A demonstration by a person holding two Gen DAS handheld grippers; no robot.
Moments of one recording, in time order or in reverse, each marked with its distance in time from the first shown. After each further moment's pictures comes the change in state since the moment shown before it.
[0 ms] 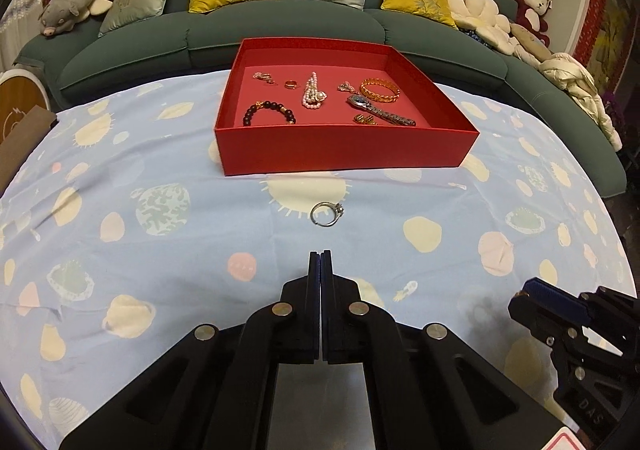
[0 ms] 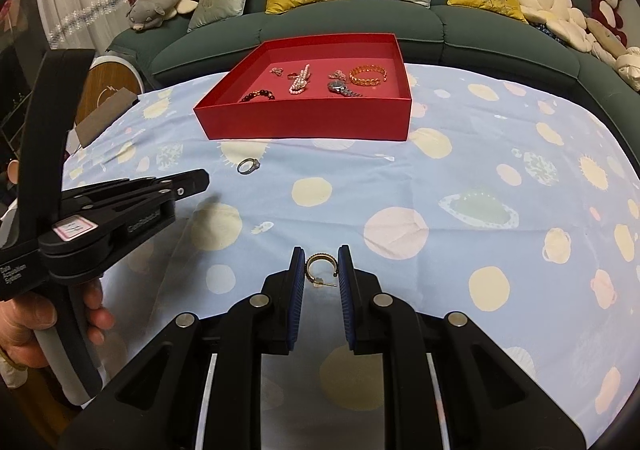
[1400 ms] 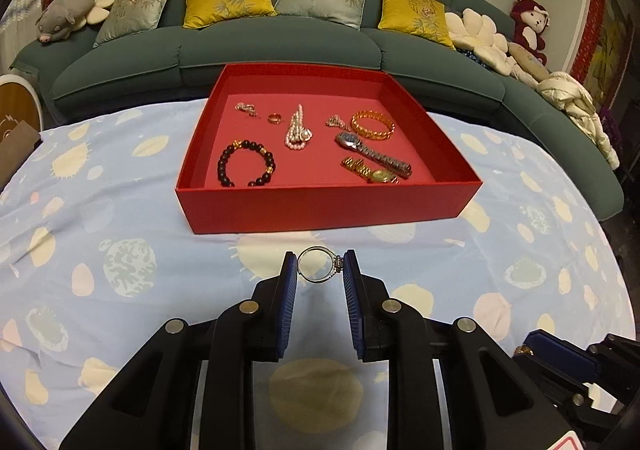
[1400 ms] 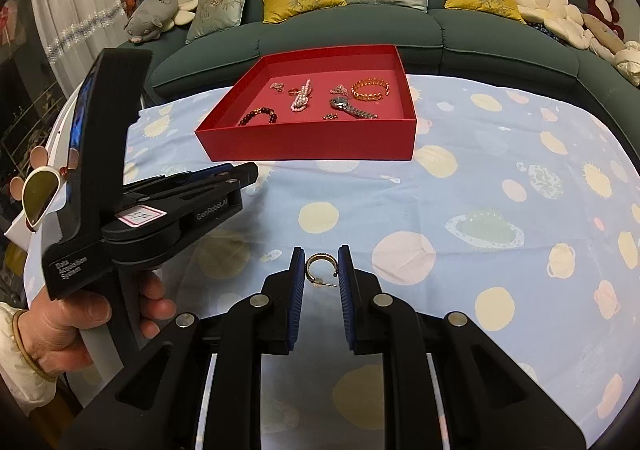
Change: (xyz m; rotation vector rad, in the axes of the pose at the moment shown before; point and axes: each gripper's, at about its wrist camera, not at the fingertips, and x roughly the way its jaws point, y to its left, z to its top) left arm 0.020 -0.013 0.040 -0.021 -0.086 -0.035; right arm -0.003 0.002 0.022 0.030 -0.035 0.007
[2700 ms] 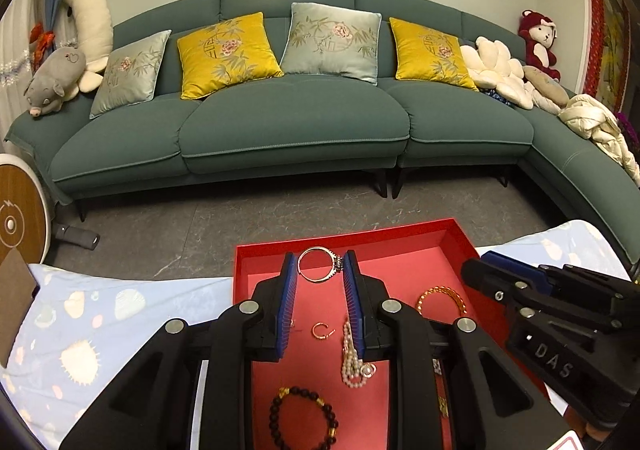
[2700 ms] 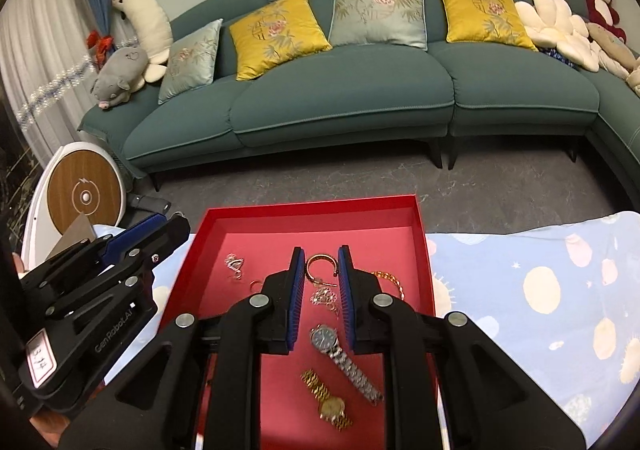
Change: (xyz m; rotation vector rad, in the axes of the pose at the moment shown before) left arm 0.079 0.029 0.177 0.094 -0.129 0.097; right arm 0.140 -0.034 0.222 0.083 -0.089 0.000
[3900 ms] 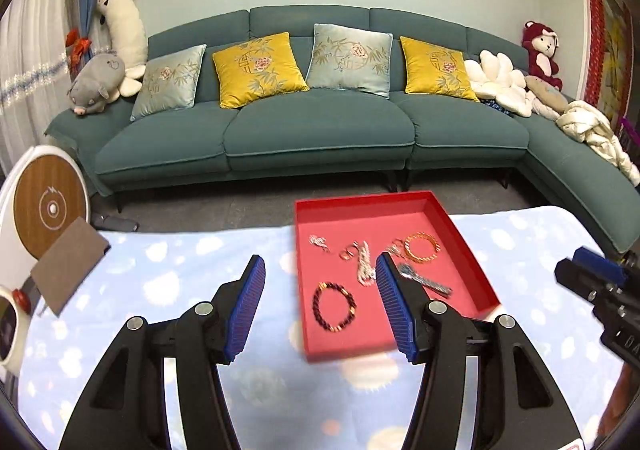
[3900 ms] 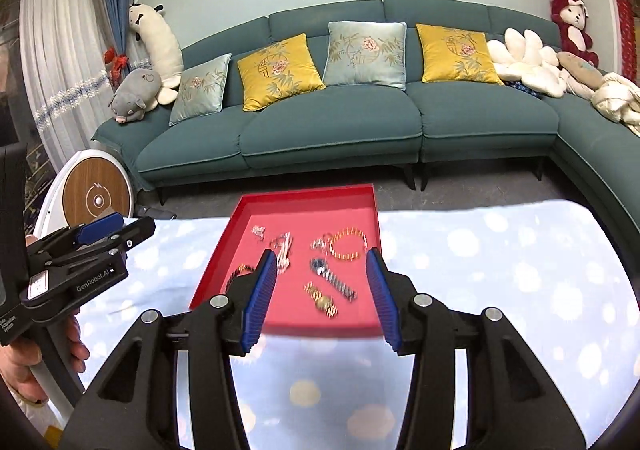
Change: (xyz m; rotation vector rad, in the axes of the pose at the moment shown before) left arm -0.171 0.013 -0.054 -0.026 -0.035 0.055; right arm -0.187 0.014 -0.083 0.002 -0.131 -0.037
